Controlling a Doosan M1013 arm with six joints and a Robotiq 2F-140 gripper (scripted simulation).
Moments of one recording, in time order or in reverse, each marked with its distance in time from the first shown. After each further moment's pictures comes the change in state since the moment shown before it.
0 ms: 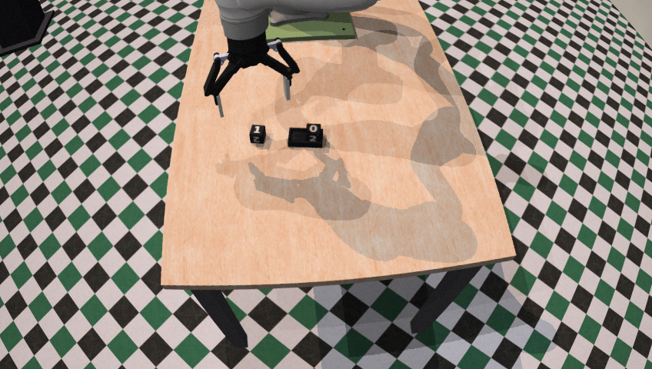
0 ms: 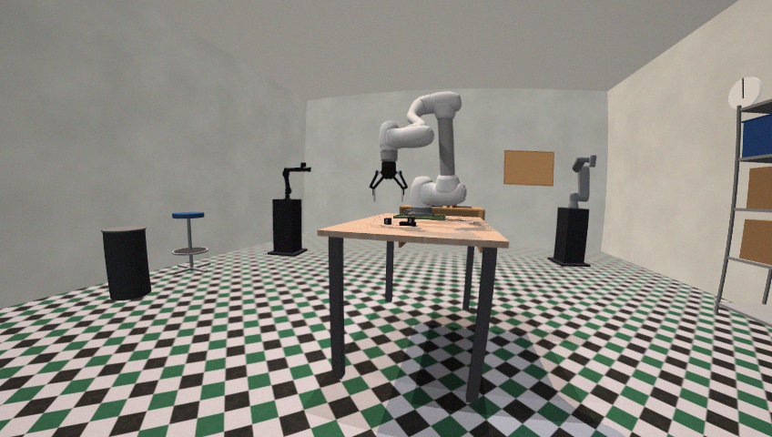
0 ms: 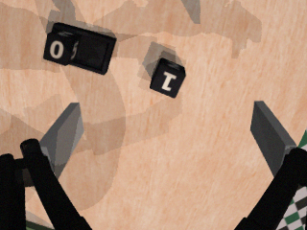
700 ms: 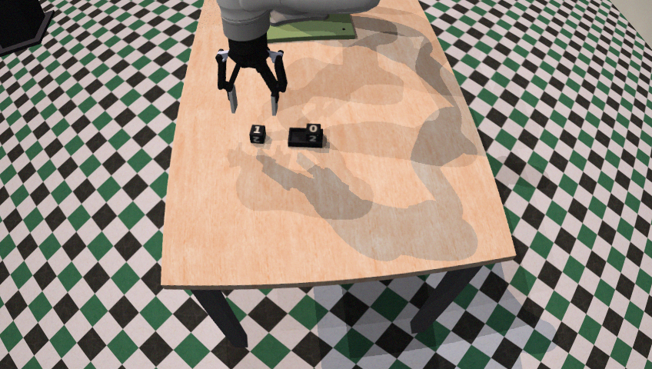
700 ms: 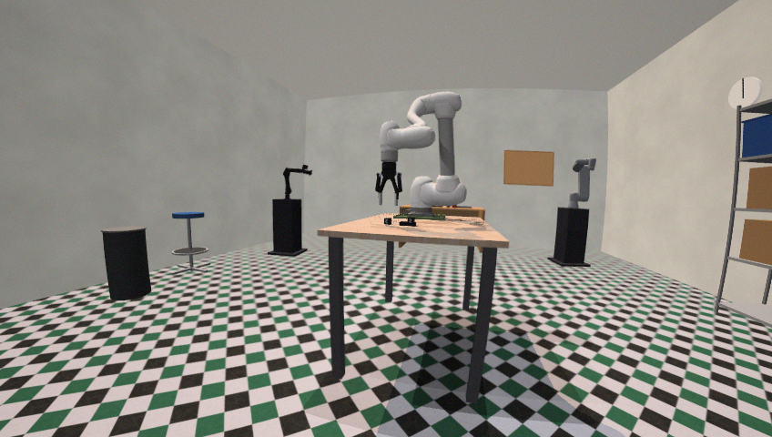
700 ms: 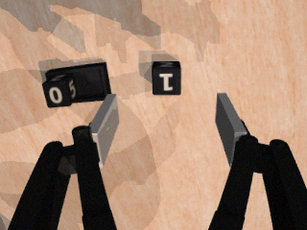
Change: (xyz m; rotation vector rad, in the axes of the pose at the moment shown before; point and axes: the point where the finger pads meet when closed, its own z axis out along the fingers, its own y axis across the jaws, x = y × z) arm 0.000 0.000 0.002 -0.011 -0.004 0.421
